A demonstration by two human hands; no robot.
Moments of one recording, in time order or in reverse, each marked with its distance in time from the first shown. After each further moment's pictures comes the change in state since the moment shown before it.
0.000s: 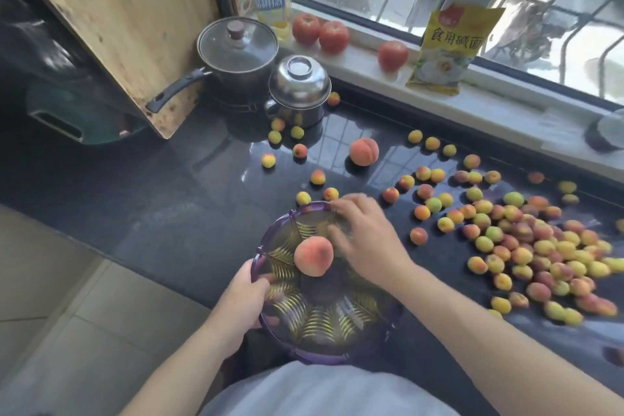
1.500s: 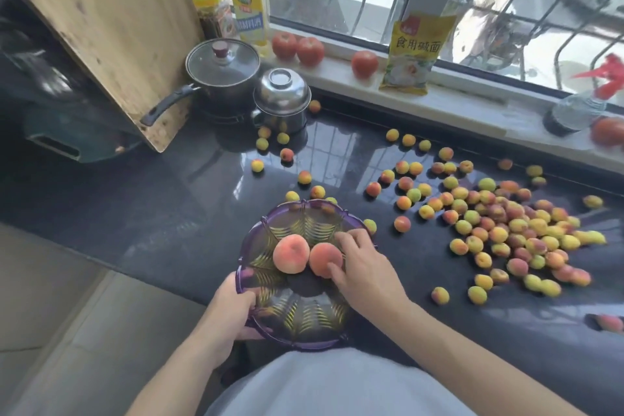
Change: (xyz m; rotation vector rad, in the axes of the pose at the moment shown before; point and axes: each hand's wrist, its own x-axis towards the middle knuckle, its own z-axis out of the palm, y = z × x) left_hand -0.027 -0.019 -0.009 0.023 0.016 0.051; right_hand -0.078 -0.027 0.005 -0.183 -0.120 0.275
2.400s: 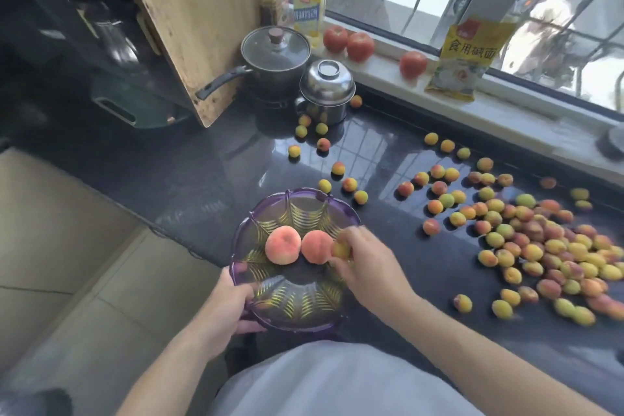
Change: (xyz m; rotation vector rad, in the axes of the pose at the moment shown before) left_hand -0.026 -0.032 -0.036 -0.145 0.078 -0.048; right_hand -0.006 -0.023 0.005 0.192 0.027 -0.242
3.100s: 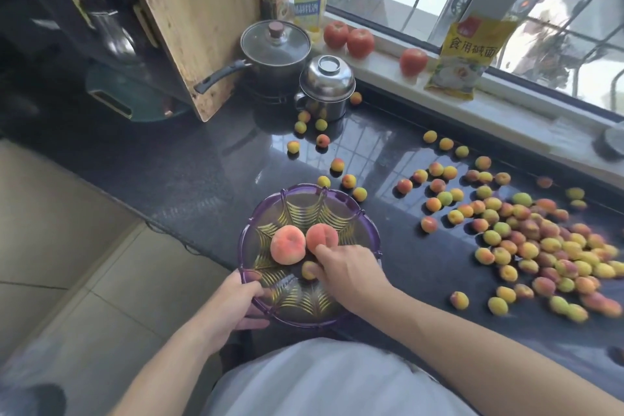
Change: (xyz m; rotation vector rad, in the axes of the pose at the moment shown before) left_hand 0.009 -0.005 0.001 0.144 -0.085 -0.037; right_hand 0.010 0.001 0.037 -0.477 -0.068 -0.277
